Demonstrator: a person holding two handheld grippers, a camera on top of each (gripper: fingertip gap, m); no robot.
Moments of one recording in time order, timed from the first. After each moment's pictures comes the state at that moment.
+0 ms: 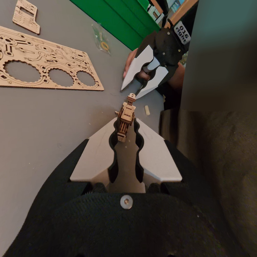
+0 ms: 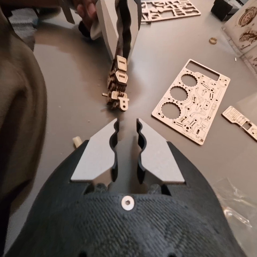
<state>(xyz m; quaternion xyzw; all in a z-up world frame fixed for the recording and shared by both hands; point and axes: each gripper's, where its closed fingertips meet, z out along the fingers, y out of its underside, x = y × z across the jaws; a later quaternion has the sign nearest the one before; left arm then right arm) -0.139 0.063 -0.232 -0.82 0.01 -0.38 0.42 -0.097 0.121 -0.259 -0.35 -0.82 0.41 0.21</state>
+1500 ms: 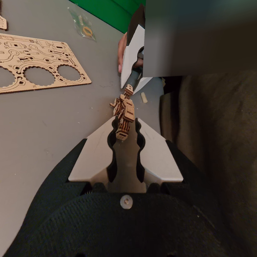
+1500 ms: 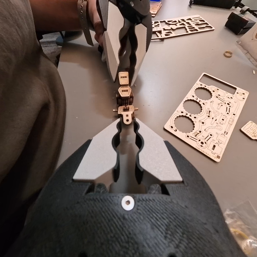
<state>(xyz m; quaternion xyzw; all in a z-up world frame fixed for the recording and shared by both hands) -0.121 0.053 -0.240 -0.83 0.09 -0.36 0.41 -0.095 0.096 -0.248 -0.33 -0.81 0.46 0.18</state>
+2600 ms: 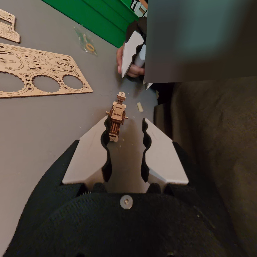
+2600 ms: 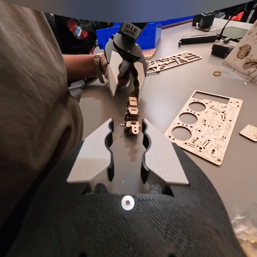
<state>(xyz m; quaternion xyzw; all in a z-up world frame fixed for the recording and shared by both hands) -0.129 0.056 -0.225 -0.81 0.06 -0.39 0.44 -0.095 0.105 -0.209 -0.34 -0.73 0.58 0.15</state>
